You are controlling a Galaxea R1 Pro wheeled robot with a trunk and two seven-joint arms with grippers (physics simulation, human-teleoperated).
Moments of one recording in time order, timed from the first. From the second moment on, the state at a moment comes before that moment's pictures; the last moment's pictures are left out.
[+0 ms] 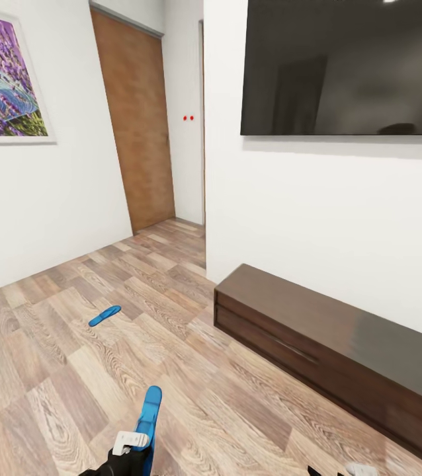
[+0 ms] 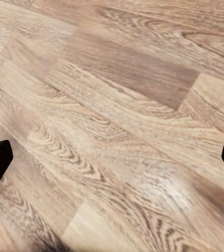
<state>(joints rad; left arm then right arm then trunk) -0.32 0.05 0.08 -0.41 0.01 -0.08 -0.46 -0.33 -0.23 -0.10 -0.14 -0.31 -0.24 0.63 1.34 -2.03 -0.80</state>
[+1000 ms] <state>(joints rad) -0.32 0.05 0.08 -0.41 0.01 -0.08 -0.45 -0.33 -0.23 -0.10 -0.14 -0.31 -0.24 0.63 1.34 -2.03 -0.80</state>
